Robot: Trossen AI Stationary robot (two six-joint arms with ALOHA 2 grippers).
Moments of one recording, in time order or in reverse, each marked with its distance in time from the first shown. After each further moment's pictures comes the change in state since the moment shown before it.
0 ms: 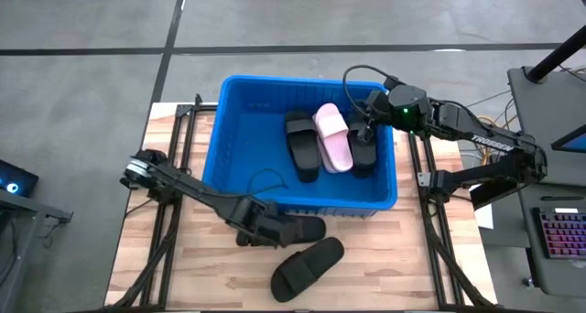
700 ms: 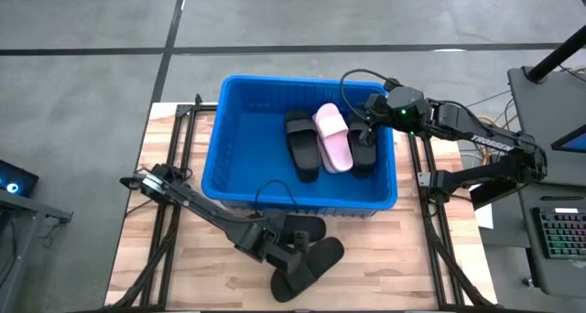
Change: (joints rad) left arm -0.109 0.169 0.166 -0.089 -0.361 0.055; right arm 0.000 0.000 0.000 -0.061 0.000 -0.015
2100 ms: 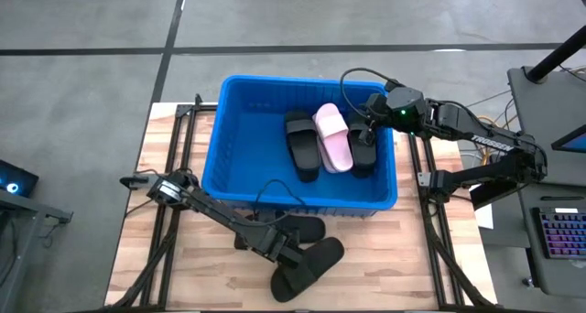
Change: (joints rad) left arm 0.031 0.155 0.059 -0.318 0.171 -0.137; right arm 0.000 0.000 0.000 -0.016 -0.001 0.056
